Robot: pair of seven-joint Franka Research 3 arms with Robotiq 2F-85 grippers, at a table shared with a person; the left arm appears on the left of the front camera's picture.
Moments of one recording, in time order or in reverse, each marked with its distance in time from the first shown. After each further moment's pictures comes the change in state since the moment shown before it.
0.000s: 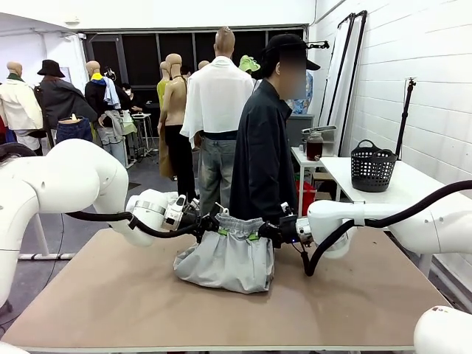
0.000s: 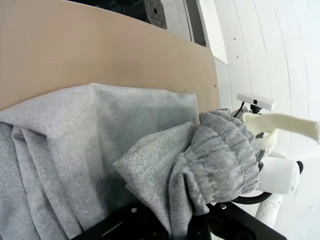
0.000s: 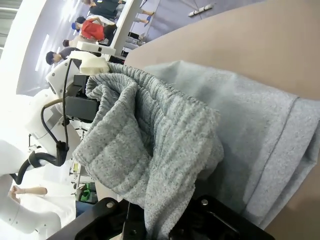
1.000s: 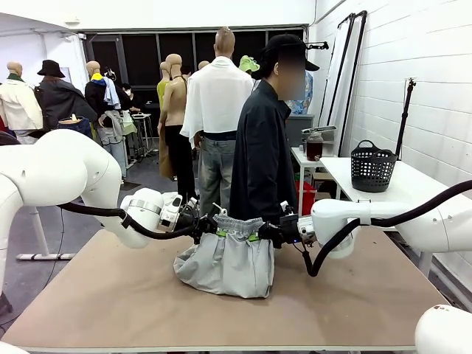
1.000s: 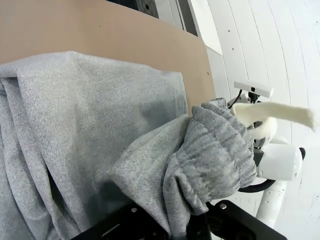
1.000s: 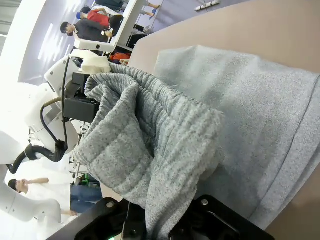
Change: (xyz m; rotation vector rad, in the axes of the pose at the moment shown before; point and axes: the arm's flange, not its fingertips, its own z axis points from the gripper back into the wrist) left arm -0.038 -0.021 0.013 -0.008 0.002 -0.066; right arm -0.018 0.022 0.011 0.022 0.036 0.045
